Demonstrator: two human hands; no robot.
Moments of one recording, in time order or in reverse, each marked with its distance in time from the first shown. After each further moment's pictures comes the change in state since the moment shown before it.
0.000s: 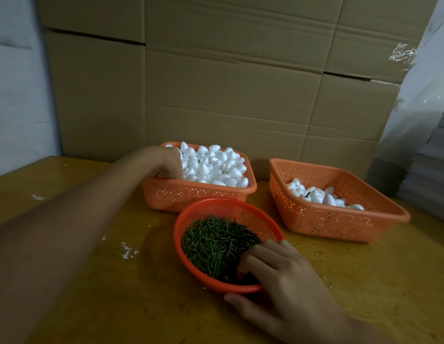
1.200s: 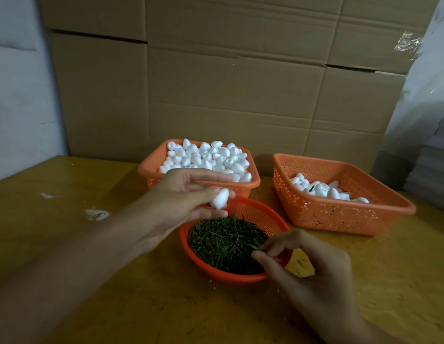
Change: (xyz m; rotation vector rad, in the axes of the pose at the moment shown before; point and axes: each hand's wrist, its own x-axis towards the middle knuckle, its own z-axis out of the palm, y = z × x) left_hand -0.134 0.026 0.047 -1.319 -0.109 0.284; right_hand -0.006 0.006 0.008 0.545 0.561 0.136
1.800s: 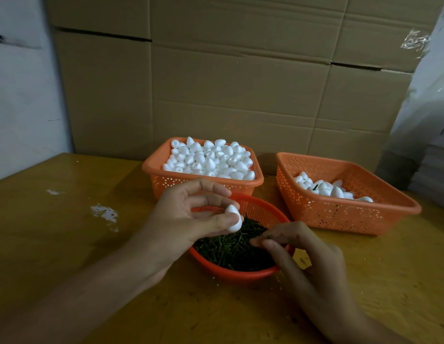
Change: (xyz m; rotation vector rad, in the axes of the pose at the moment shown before) left_hand -0.029 -0.021 0.007 -0.050 0.025 0.109; right_hand 0.003 0.001 0.002 0.010 -0.120 0.043
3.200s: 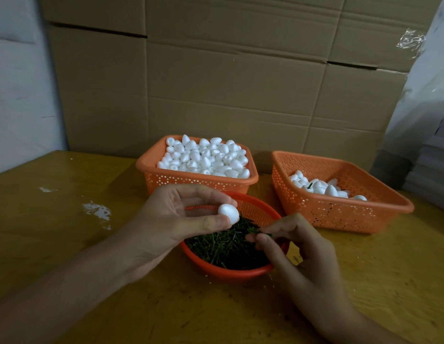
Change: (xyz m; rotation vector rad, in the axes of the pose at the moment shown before) left_hand -0.002 0.006 -0.005 0.022 -0.131 0.003; right_hand 0.001 0.005 0.000 0.128 0.017 0.051
